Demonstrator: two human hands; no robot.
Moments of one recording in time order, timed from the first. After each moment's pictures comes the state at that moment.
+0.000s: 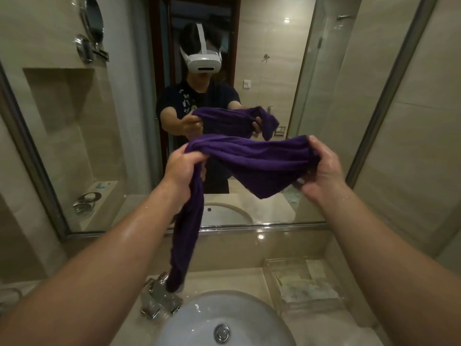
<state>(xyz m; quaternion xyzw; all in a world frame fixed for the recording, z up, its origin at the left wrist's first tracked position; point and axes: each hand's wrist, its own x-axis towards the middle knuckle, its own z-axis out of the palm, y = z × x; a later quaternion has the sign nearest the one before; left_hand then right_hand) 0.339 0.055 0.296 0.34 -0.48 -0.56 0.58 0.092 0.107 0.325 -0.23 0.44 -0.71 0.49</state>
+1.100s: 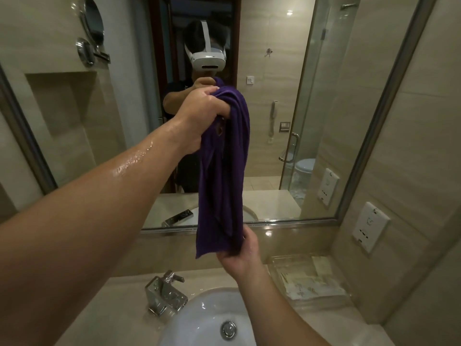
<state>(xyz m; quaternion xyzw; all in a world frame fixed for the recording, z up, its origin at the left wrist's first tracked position) 0.314 0.064 0.399 0.32 -0.66 -0.47 0.50 0.213 0.116 0.157 0.01 0.26 -0.60 0.75</state>
